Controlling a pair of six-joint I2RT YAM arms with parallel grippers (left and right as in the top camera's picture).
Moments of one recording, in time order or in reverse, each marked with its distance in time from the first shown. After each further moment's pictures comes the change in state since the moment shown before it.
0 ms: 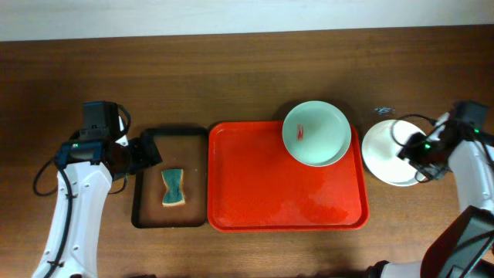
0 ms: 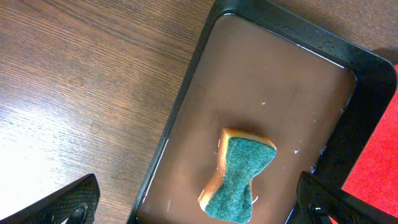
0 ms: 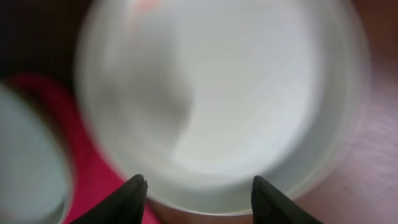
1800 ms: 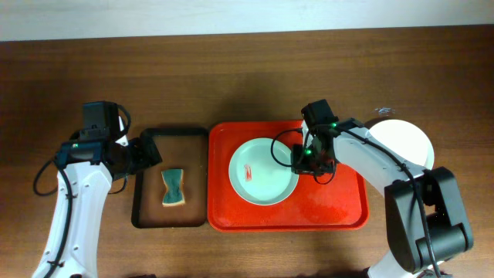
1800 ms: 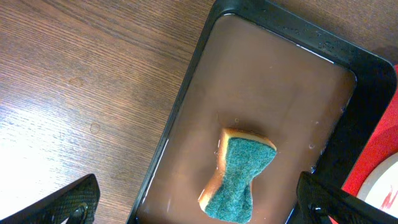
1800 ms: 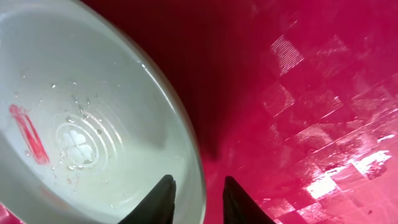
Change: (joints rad) left arm 0.000 0.000 0.000 0.001 0.000 0.000; right arm 0.746 0.195 -0.002 0.069 -0.091 0.195
